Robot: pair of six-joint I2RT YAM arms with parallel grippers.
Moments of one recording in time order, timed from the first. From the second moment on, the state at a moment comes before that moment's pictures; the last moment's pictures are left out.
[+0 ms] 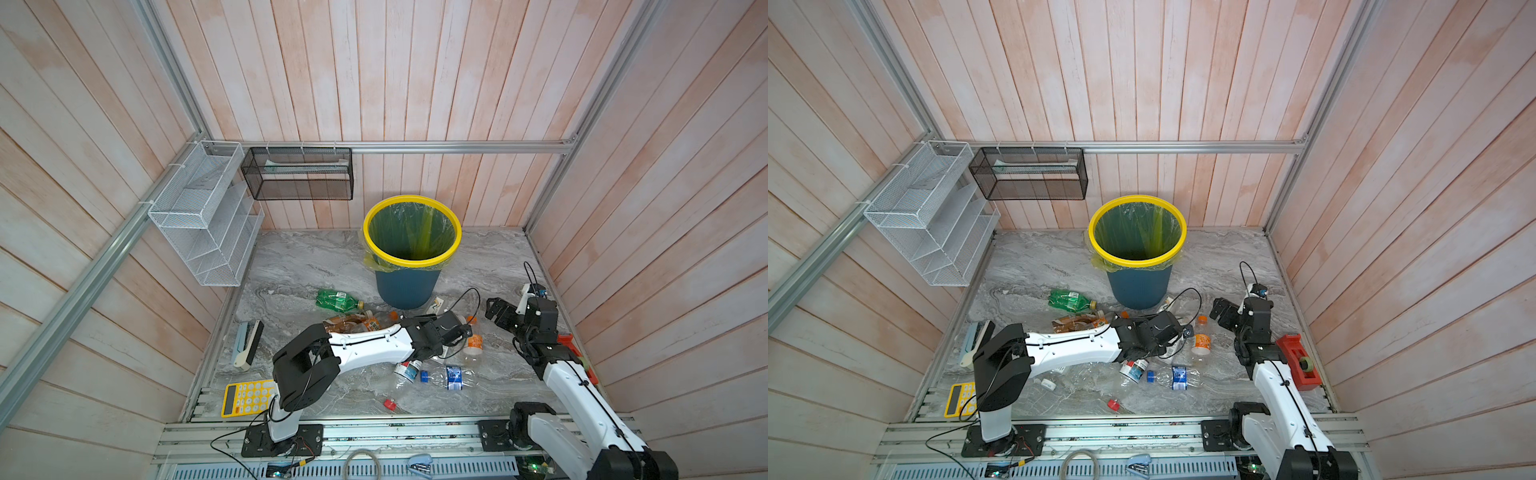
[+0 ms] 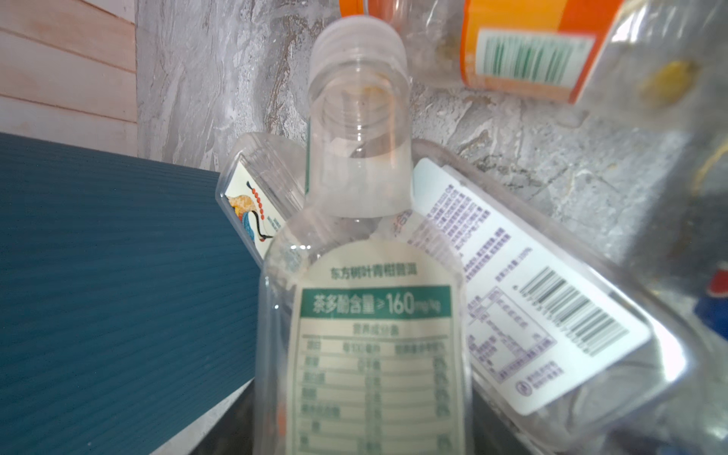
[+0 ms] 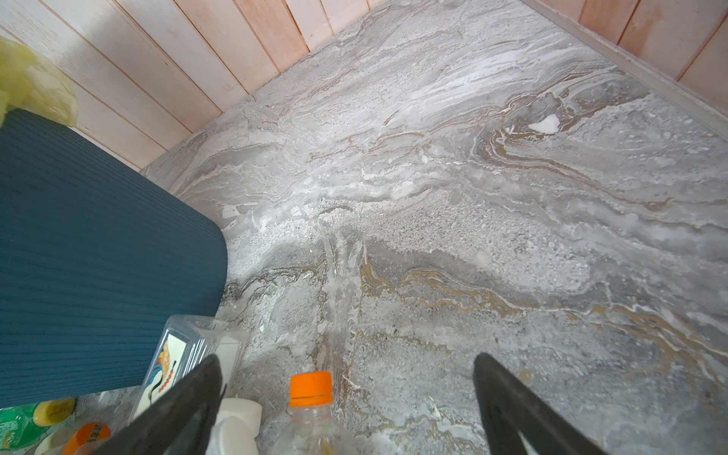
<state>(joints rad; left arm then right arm) -1.15 1.92 1.40 -0.51 -0.44 0.47 -0.01 0.90 0.45 -0.13 -0.05 0.48</state>
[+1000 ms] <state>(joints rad) -1.11 1.17 1.22 0.12 -0.38 0.45 -0.02 0.79 0.42 -0.14 -0.02 0.49</state>
